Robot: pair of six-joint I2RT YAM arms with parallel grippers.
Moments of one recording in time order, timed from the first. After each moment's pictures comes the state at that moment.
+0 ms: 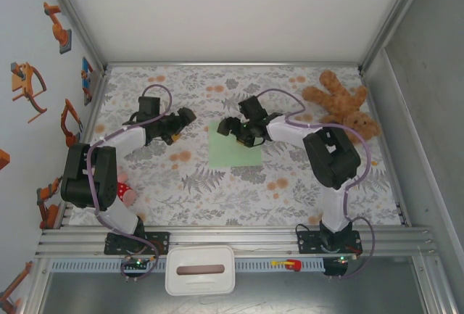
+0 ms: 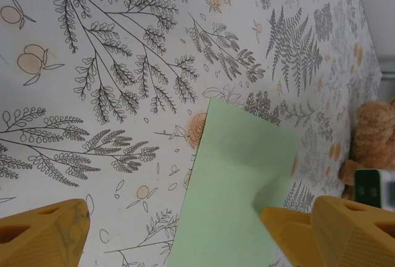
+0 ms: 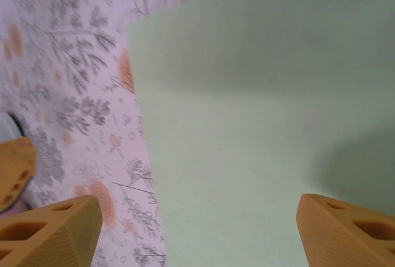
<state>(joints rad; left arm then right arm) -0.23 1.64 0.92 -0.15 0.46 -0.82 0.61 1.95 1.27 -0.23 -0.35 0.90</state>
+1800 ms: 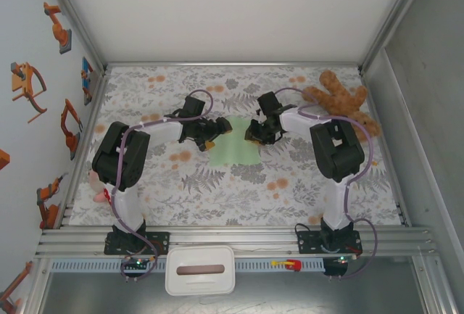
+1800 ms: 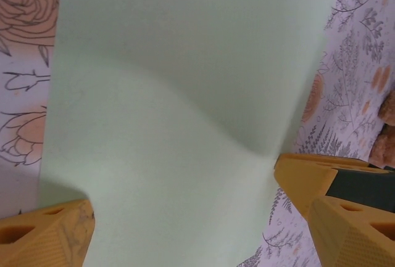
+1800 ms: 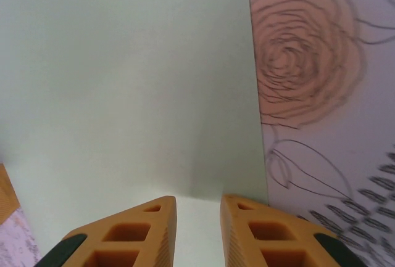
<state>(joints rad) -0.52 1.91 1.13 -0.21 0.44 -0.93 0.46 2.02 1.31 -0.48 -0.39 0.64</state>
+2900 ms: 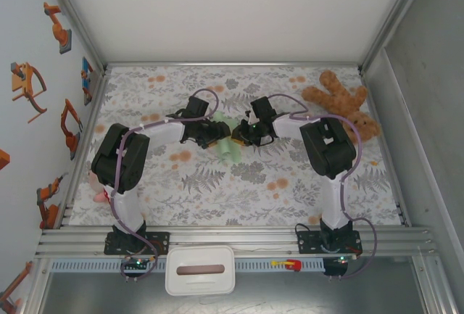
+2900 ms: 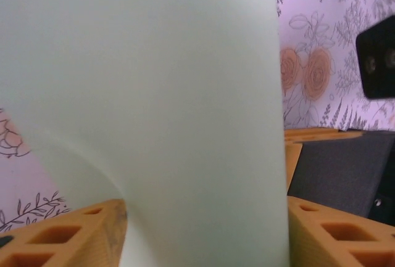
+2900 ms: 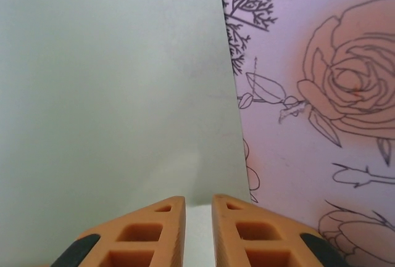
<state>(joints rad) -0.56 1.89 1.15 -0.27 0.38 -0.79 0.50 2.08 1.26 -0.18 -0.60 0.83</state>
